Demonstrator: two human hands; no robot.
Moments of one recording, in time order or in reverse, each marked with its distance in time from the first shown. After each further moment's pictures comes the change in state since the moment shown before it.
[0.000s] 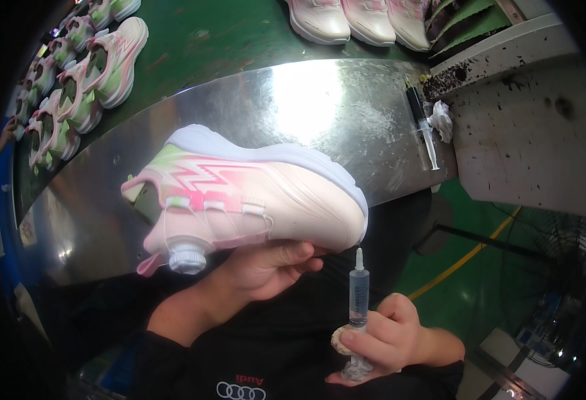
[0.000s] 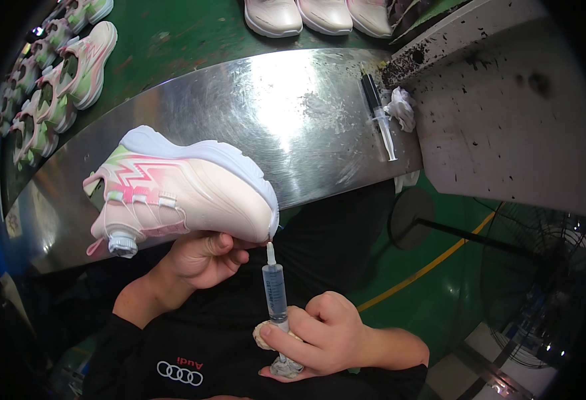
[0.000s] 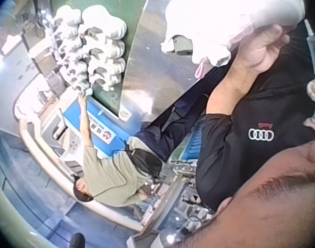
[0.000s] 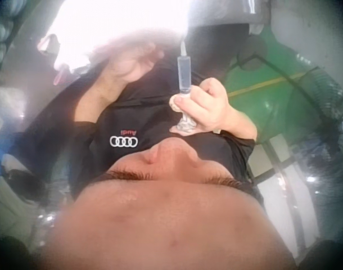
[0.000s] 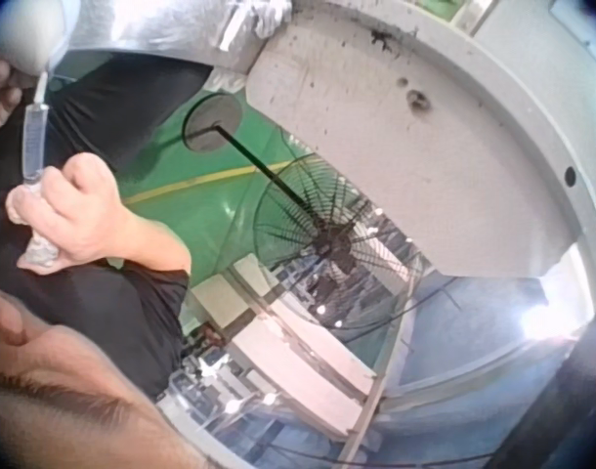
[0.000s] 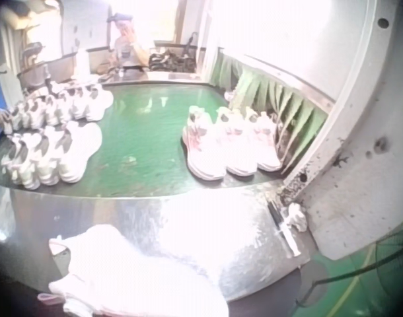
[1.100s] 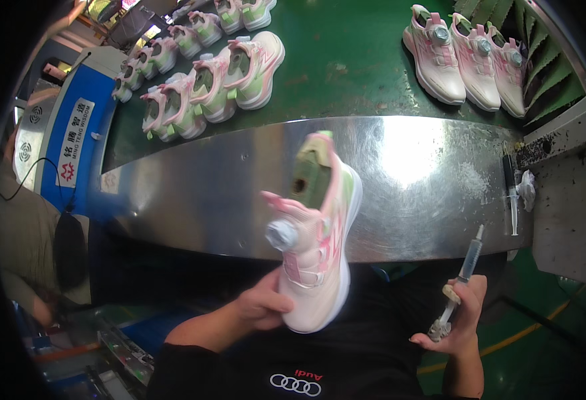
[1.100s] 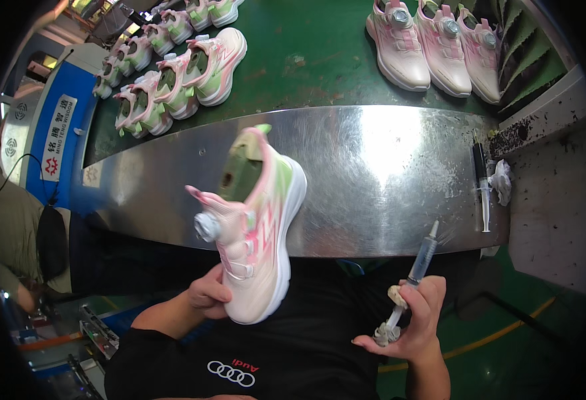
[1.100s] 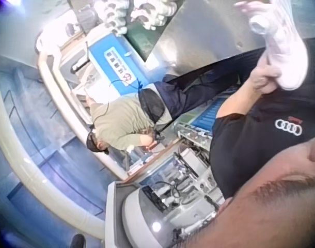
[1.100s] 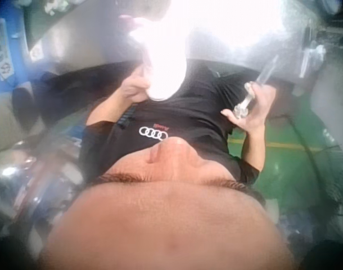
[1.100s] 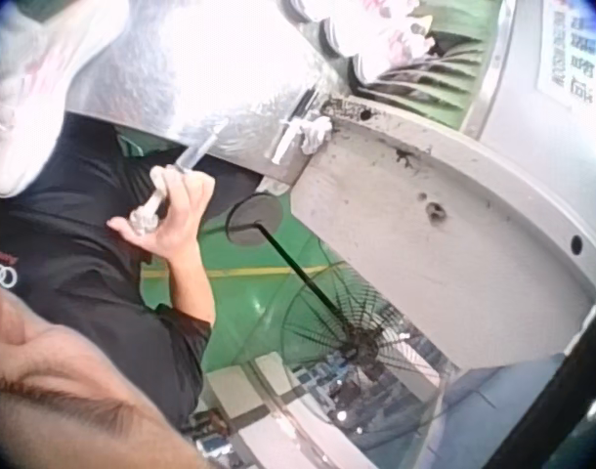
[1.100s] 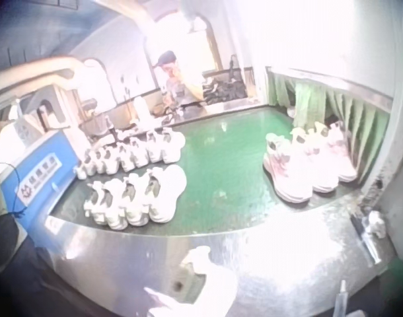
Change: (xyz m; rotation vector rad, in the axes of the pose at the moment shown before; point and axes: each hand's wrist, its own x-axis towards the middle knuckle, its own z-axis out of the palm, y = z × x) left_hand -0.117 0.026 -0.001 0.147 0.320 0.106; right_hand 0.002 0.085 0.016 -0.043 0.208 0.024
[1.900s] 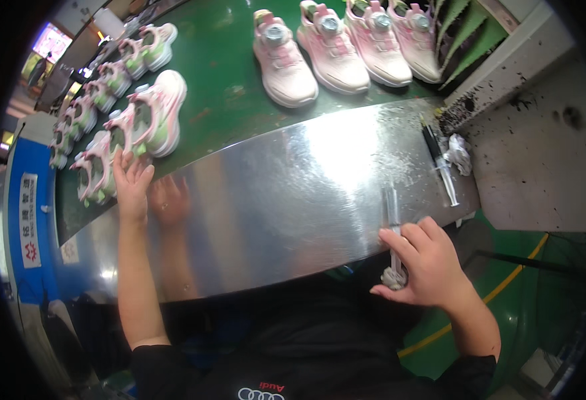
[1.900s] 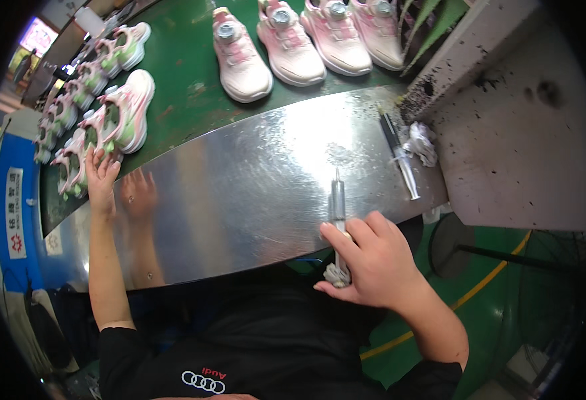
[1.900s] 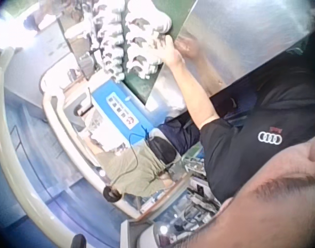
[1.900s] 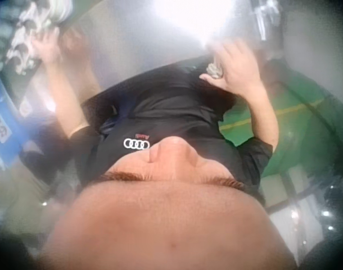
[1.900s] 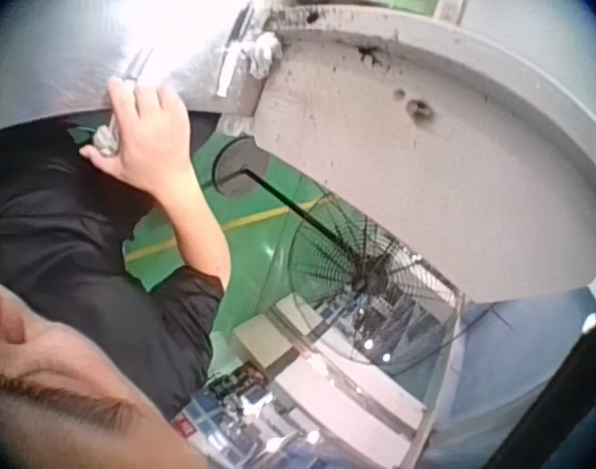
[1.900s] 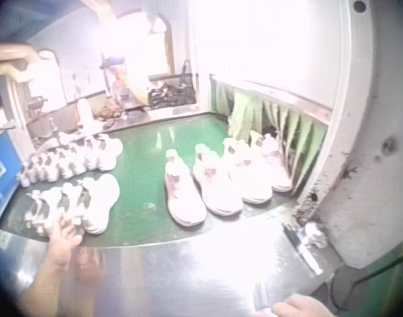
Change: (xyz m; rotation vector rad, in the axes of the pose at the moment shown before) left_hand 0.090 0.222 -0.068 1.088 0.589 1.100; right_hand 0.062 0.024 -0.034 -0.273 -0.303 0.076
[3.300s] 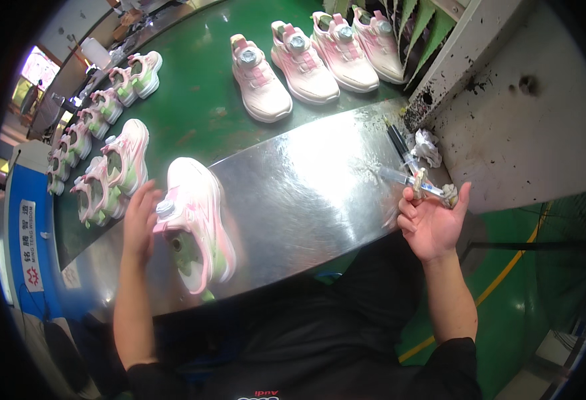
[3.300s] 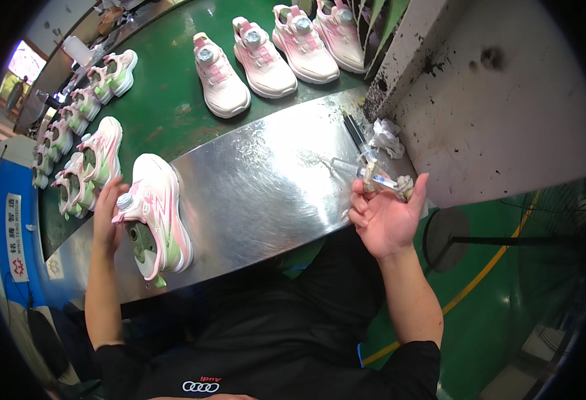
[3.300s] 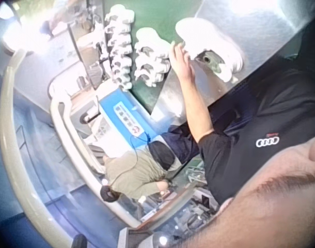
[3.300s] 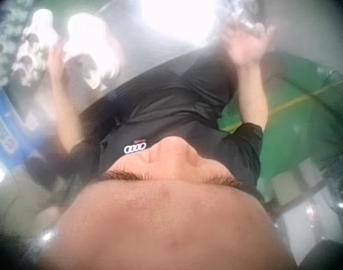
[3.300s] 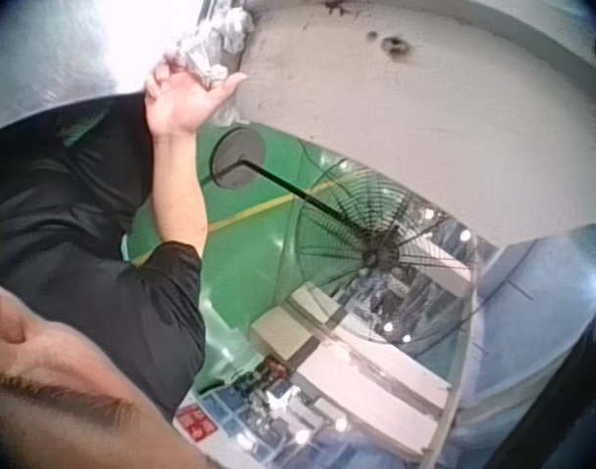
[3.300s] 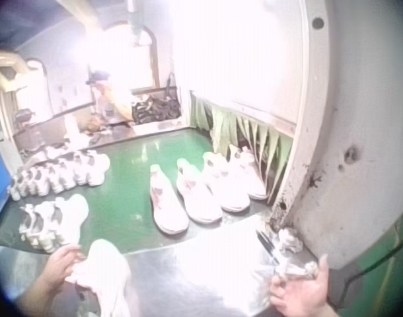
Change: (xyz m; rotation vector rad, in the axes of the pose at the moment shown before) left_hand -0.038 0.043 0.018 -0.089 -0.281 -0.265; right_hand -0.026 0.052 0.018 2.196 0.608 0.463
